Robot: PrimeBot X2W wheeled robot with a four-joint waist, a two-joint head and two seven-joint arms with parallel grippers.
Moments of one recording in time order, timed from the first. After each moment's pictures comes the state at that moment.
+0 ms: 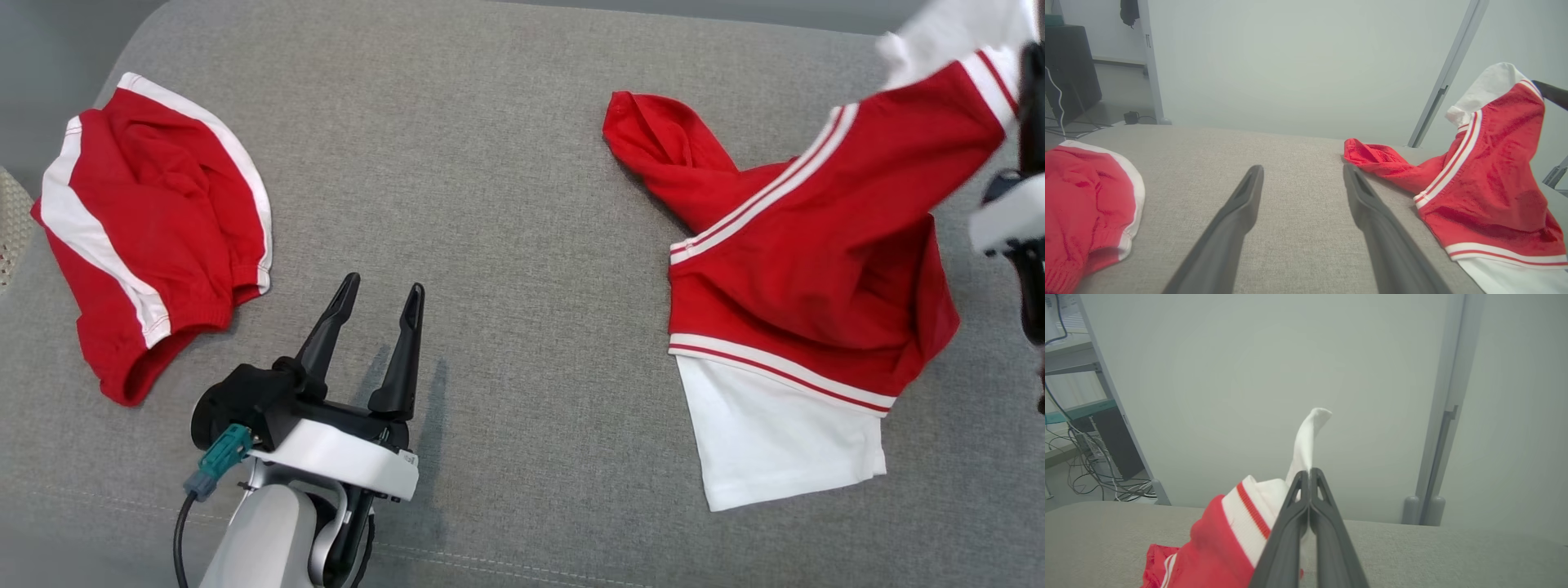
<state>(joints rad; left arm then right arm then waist) -0.25 0.04 -0.20 0.22 -0.31 -0.11 -0.25 -0.83 -0.32 0.15 0.70 0.41 0.13 -0.25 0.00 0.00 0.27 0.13</state>
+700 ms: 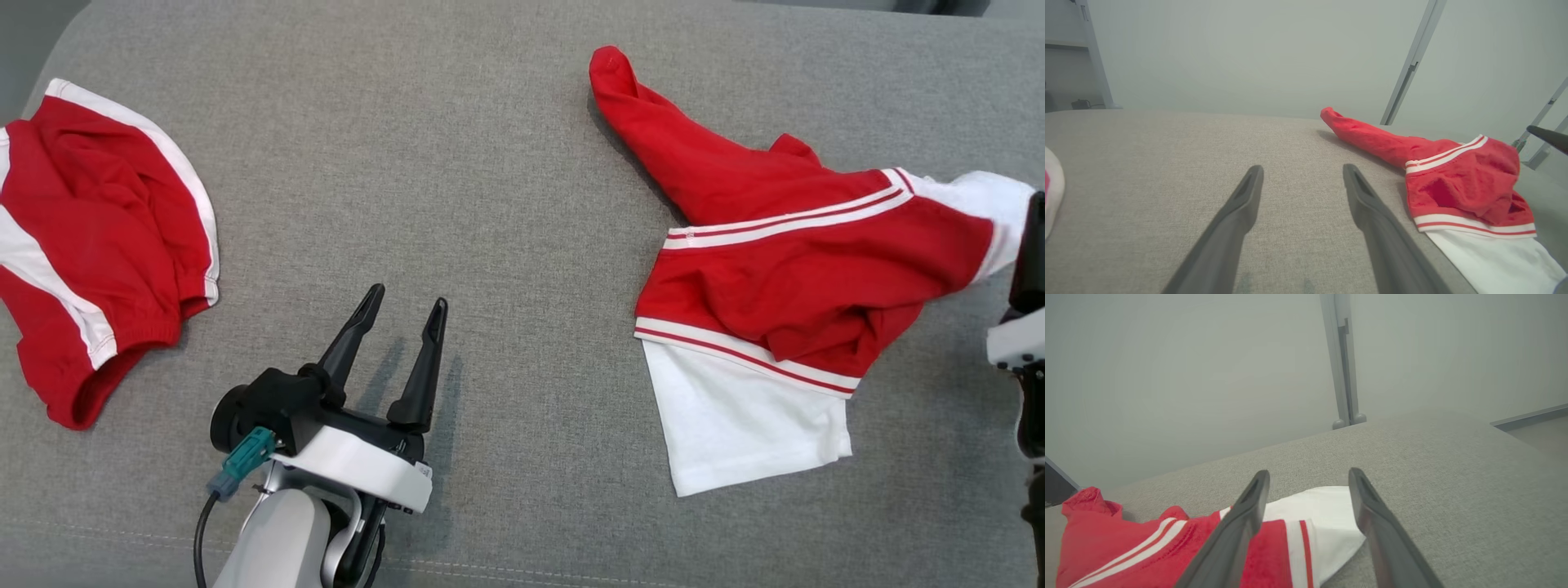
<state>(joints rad) -0.25 0.04 -0.24 0.25 -0.29 -0.12 -0.25 -0.57 -0.22 -0.18 0.69 0.38 0.13 -0.25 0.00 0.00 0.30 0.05</state>
